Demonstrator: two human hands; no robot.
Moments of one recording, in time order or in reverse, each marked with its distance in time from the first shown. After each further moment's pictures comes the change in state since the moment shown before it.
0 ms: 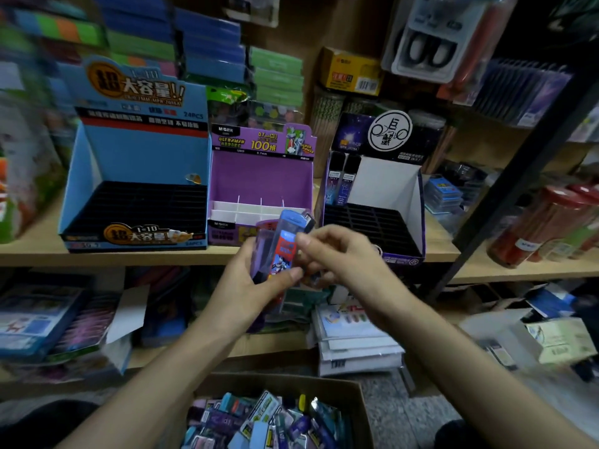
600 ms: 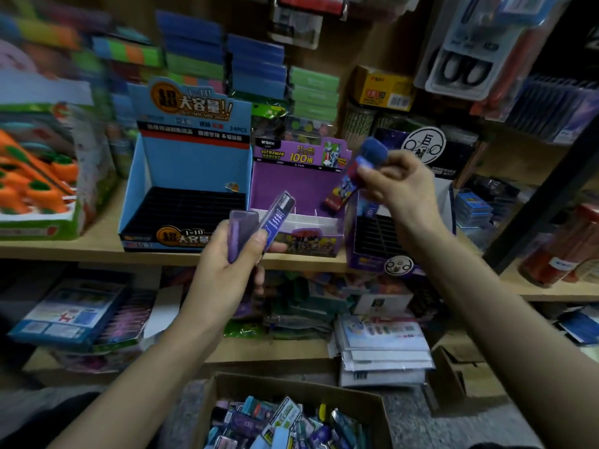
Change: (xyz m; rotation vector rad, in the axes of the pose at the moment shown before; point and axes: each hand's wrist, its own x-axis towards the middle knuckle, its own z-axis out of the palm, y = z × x) left_hand -0.010 0.030 -0.048 0.002 0.182 0.070; right_hand 0.069 -0.045 -0.023 0.027 0.374 -0.320
